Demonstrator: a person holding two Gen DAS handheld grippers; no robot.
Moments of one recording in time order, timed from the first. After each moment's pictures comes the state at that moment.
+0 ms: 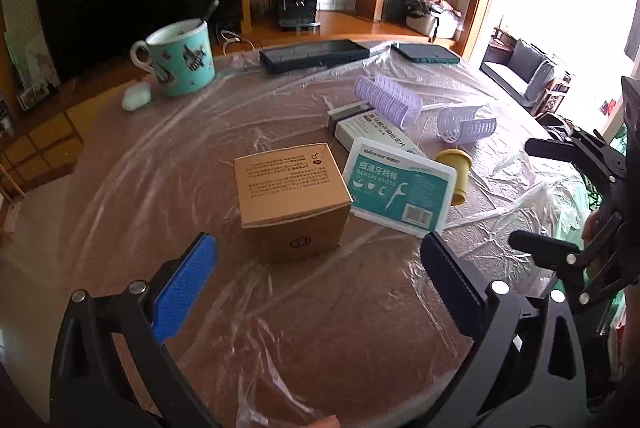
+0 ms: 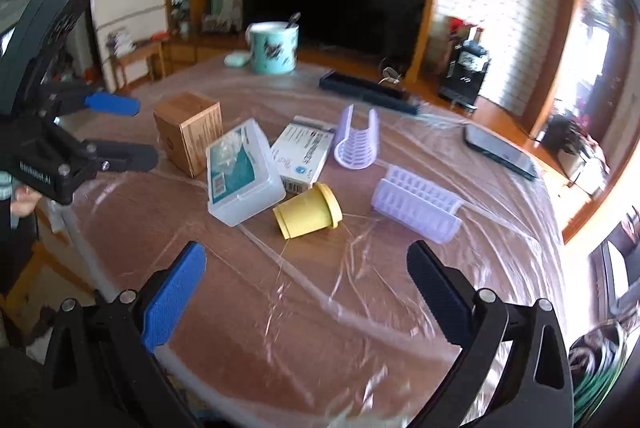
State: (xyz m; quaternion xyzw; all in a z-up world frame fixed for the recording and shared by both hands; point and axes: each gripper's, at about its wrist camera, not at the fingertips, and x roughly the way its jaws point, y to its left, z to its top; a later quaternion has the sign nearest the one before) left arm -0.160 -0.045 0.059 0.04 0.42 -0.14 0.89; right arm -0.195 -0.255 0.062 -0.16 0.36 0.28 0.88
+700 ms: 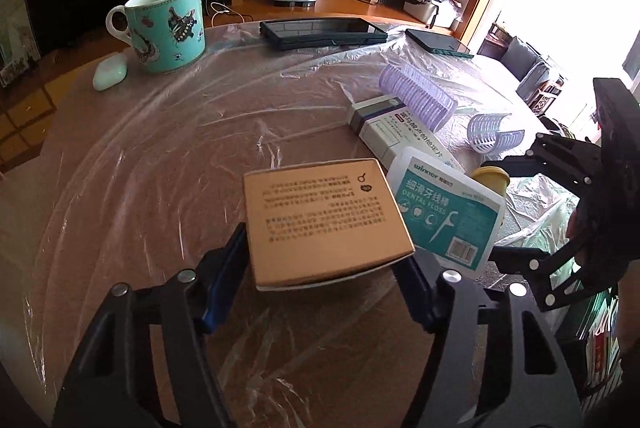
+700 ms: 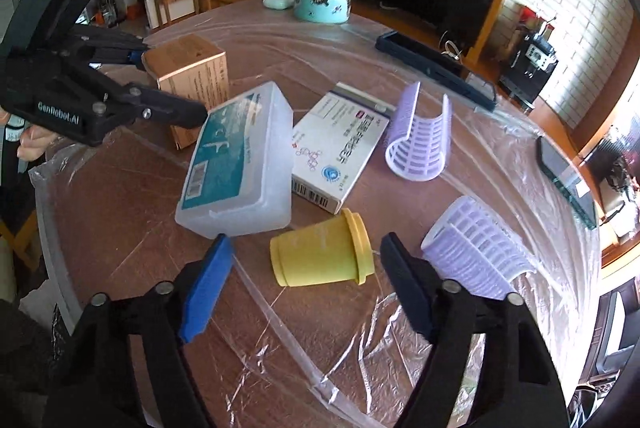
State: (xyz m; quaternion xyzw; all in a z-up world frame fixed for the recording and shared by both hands) left arm -0.105 -0.028 0.037 0.01 0.46 -0.17 0.87; right arm -0.144 -0.218 0.035 -0.21 0.43 0.36 0.80
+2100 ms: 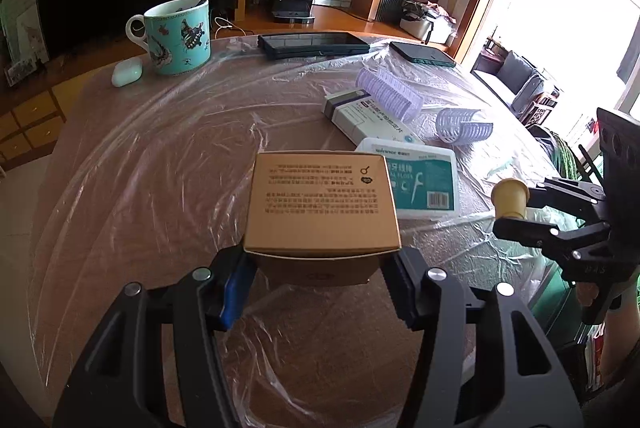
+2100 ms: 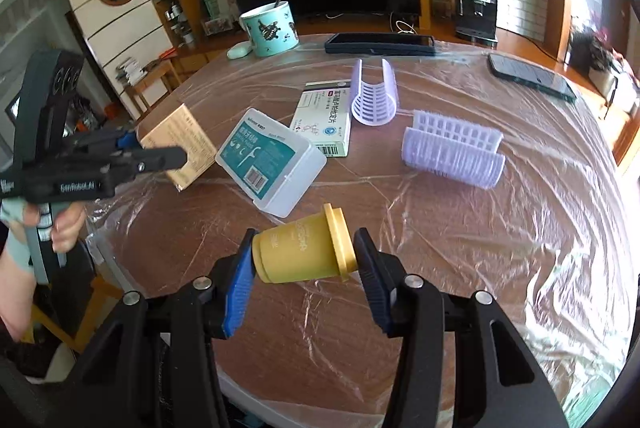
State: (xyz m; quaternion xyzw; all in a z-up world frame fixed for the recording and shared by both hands) left arm -0.160 -0.030 0.053 0.00 0.43 -0.16 0.89; right arm -0.190 -0.272 0.050 0.00 0.44 0.31 0.85
